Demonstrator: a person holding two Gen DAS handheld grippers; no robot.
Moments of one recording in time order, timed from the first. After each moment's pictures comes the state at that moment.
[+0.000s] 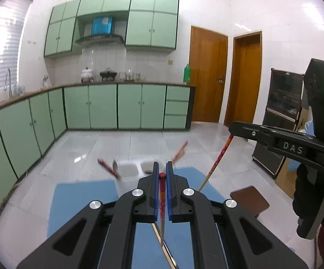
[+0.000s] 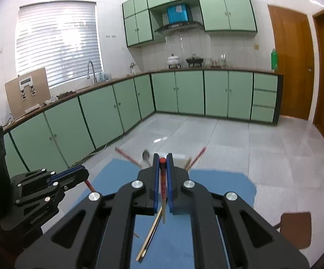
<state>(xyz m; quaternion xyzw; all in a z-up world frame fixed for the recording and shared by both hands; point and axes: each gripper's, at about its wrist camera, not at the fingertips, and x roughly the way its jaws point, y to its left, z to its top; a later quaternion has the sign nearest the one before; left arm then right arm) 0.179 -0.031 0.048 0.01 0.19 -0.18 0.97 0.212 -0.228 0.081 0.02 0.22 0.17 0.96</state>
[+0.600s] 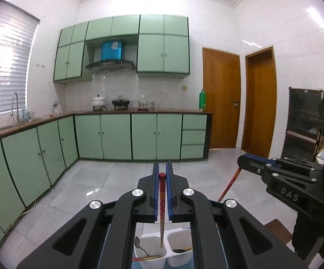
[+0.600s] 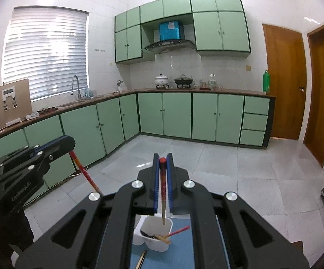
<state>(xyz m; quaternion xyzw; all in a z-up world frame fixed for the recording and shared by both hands) 0.311 -0.040 0.101 0.01 0.12 -0.13 0.98 0.348 -0.225 0.101 0.01 0.19 0.13 0.97</state>
